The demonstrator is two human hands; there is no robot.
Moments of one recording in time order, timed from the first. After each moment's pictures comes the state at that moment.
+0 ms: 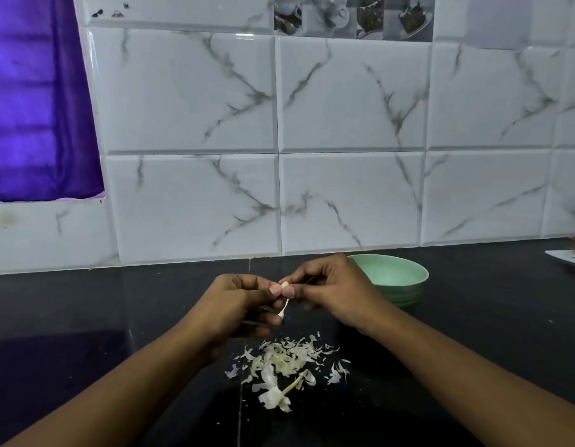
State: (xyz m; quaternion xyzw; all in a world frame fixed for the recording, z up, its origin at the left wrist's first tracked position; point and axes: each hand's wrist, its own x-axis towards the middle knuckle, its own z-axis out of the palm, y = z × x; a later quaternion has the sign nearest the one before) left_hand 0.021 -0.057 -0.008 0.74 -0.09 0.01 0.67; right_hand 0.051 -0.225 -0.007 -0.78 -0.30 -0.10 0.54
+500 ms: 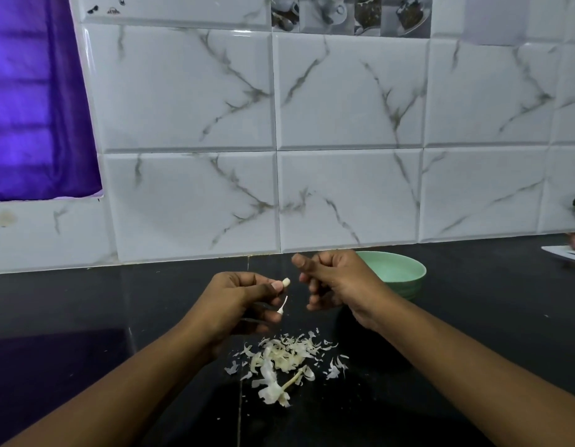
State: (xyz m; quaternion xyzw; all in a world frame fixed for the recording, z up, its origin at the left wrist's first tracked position) left_hand 0.019 -0.057 -0.010 0.73 -0.09 0.03 0.68; right_hand 0.049 -0.229 -0.003 -0.72 -0.19 -0.01 0.67
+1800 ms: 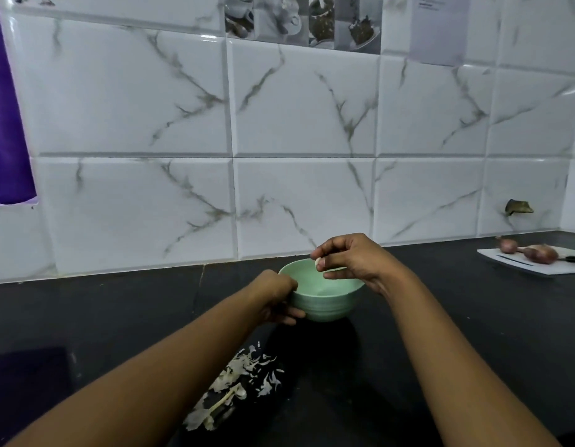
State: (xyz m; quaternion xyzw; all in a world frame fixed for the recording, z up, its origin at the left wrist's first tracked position) left_hand 0.105 -0.182 -0.001 0.82 0.00 -0.10 0.57; right_hand 0.087 -0.341 0.031 -0.78 -0.13 -0.05 0.60
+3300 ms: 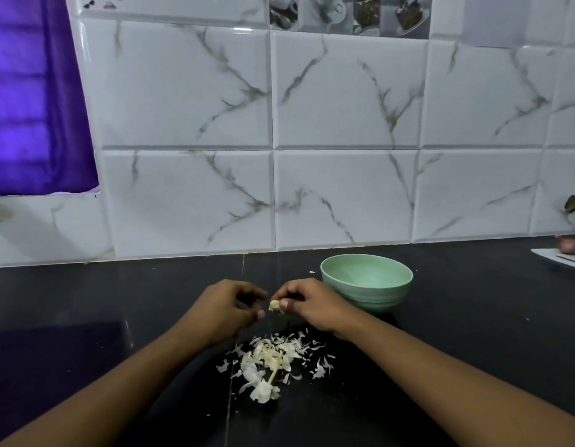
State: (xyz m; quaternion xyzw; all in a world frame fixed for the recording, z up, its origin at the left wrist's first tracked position) left_hand 0.051 -0.042 -0.026 0.93 -0.12 0.10 0.35; right_hand 0.095 -0.221 -0.042 -0.87 -0.27 -0.05 0.42
